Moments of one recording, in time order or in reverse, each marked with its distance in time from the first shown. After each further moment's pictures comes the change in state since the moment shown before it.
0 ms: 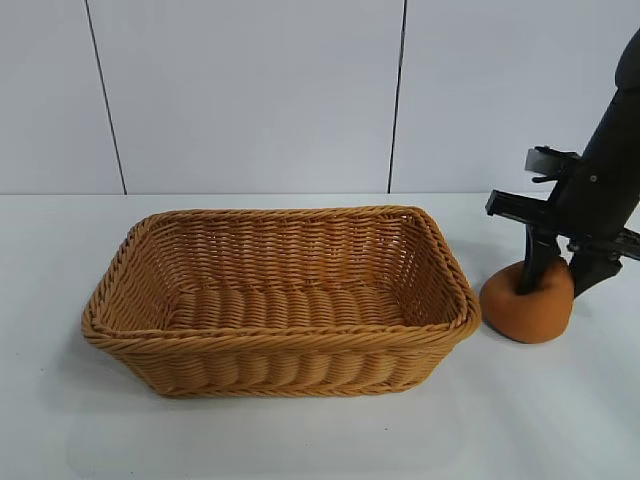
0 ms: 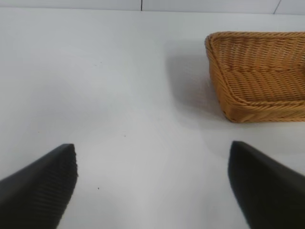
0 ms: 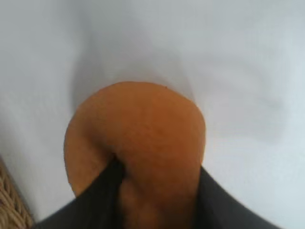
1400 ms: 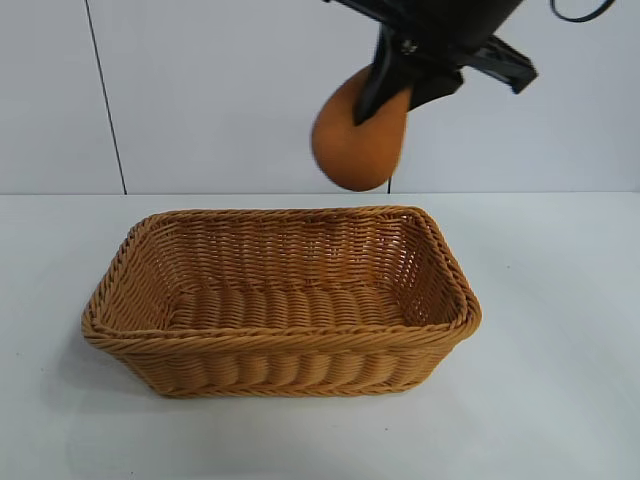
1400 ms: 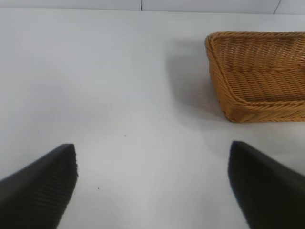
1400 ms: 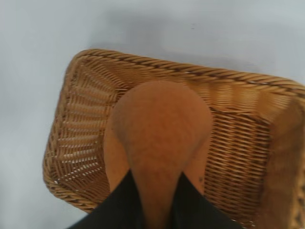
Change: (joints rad) left arm 0.000 -0.001 0.000 0.000 -0.001 0.000; right arm 0.583 -0.117 0.000 0.076 -0.304 0.054
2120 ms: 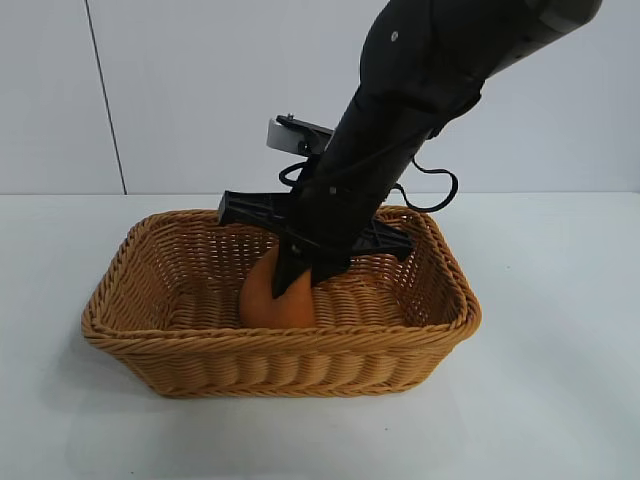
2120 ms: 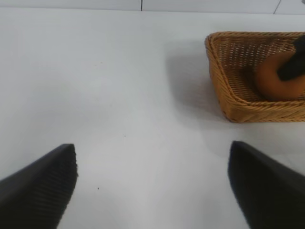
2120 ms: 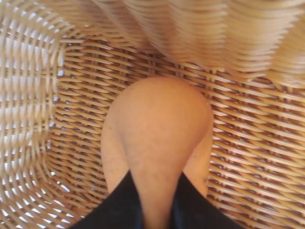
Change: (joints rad) left arm 0.000 0.000 0.000 0.000 0.000 0.000; right arm 0.002 0.181 -0.127 -0.023 0.123 0.002
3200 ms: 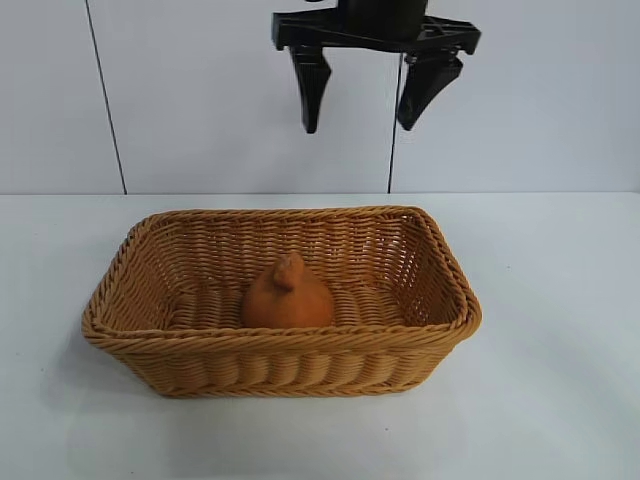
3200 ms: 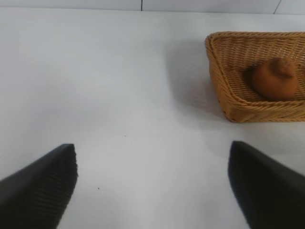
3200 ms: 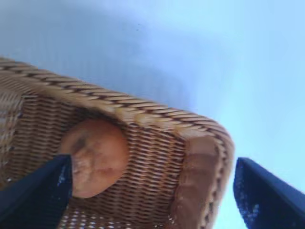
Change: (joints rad) left arm 0.000 0.000 0.000 0.000 0.000 0.000; right arm -0.390 -0.001 -0.485 -0.388 0.494 0.115
